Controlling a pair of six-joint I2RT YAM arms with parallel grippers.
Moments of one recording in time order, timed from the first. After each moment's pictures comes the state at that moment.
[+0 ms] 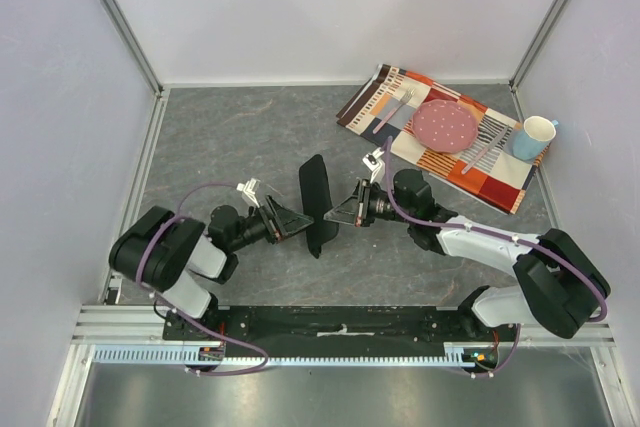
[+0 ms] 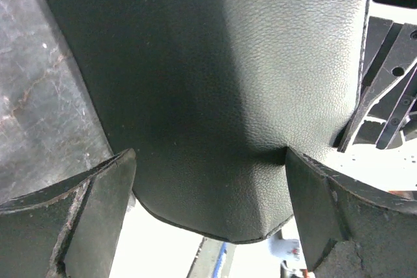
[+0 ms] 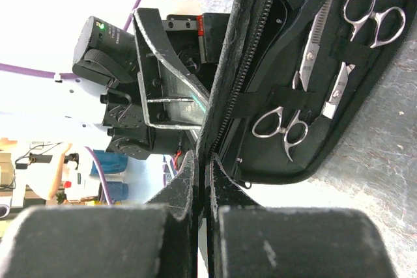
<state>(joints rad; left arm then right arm) -0.36 1.54 0.11 1.27 0.63 -1.07 0.68 1.34 0.58 0.50 -0.56 0.91</state>
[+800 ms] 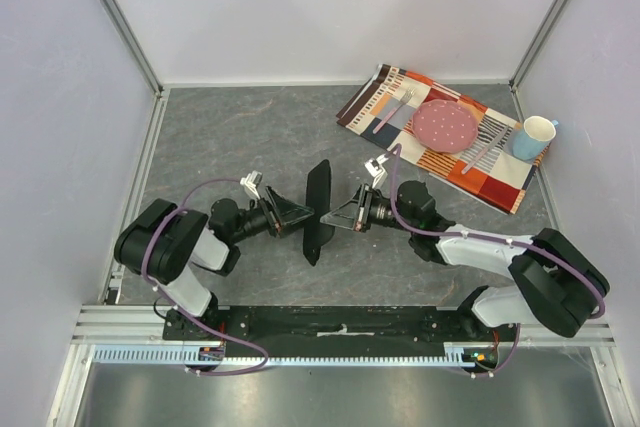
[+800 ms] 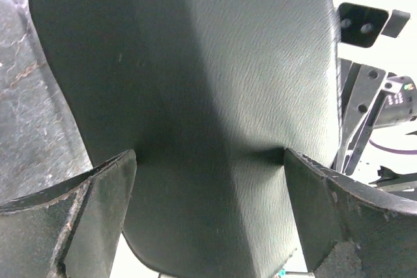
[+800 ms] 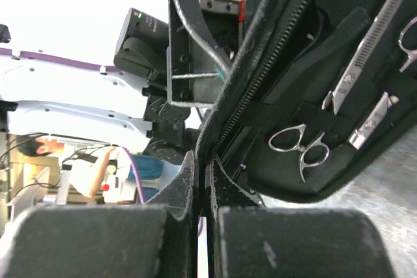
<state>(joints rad) -0.35 1.66 0.17 1.38 0.72 -1.24 0.72 1.34 0.49 0.73 -0.54 1.06</state>
